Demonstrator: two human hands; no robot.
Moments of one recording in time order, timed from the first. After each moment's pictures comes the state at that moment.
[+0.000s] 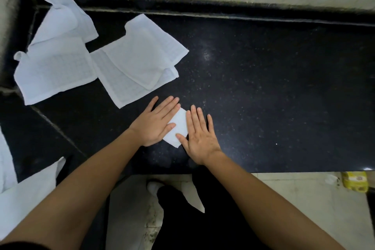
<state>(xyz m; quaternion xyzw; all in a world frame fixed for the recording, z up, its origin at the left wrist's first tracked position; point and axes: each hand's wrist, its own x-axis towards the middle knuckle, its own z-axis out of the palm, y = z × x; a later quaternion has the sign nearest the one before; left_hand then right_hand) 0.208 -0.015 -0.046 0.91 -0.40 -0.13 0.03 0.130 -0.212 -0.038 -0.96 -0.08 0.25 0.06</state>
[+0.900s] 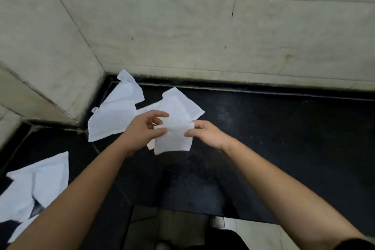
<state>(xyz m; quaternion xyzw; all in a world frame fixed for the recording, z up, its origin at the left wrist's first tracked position) 0.211 0.020 0.184 0.82 -0.01 -0.15 0.55 0.235 -0.216 0.136 -0.75 -0.04 0.30 0.58</state>
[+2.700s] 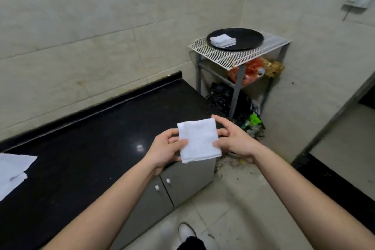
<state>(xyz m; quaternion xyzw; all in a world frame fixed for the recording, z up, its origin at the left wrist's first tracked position) -0.110 -0.565 0.227 0.66 -0.15 -0.38 0.63 -0.227 -0.771 0.217 -0.71 0.21 -0.01 0.67</state>
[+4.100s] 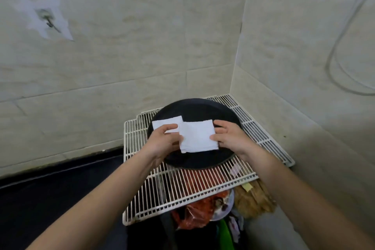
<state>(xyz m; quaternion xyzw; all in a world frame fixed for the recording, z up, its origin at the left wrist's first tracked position) 0.177 -1.232 0.280 0.67 -0.01 -0.26 0.70 0.105 -1.448 0.264 -0.74 0.20 0.01 0.64</state>
